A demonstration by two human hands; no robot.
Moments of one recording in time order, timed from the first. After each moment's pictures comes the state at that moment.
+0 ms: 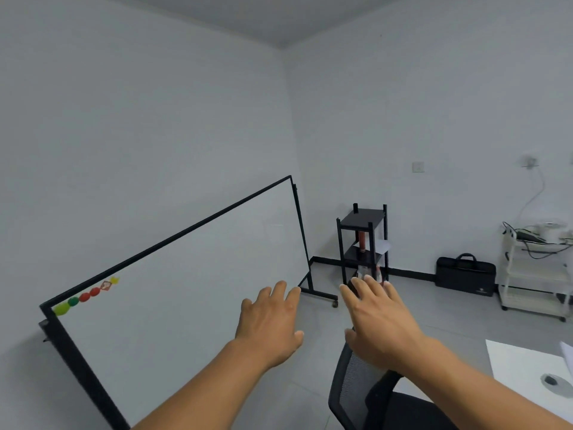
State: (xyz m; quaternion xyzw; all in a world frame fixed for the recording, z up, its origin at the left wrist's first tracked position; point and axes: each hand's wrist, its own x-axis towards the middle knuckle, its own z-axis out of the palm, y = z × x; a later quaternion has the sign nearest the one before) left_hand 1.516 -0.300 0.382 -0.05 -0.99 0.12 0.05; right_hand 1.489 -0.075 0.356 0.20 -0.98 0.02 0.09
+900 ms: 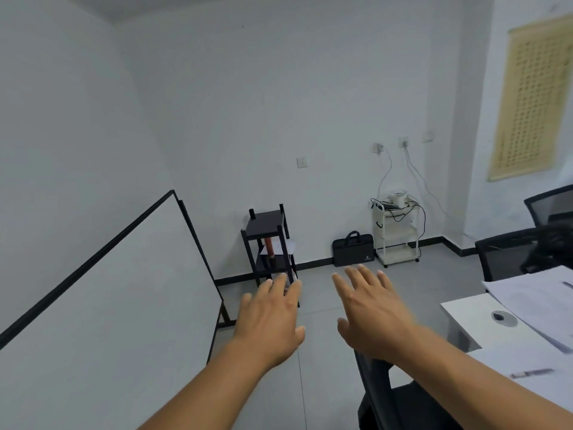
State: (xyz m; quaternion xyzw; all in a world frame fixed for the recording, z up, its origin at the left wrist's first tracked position) left_hand 1.201 -0.398 0.348 -0.36 -0.93 0.07 0.08; right_hand 1.290 -0.207 0.325 -0.10 -0.99 0.01 0.08
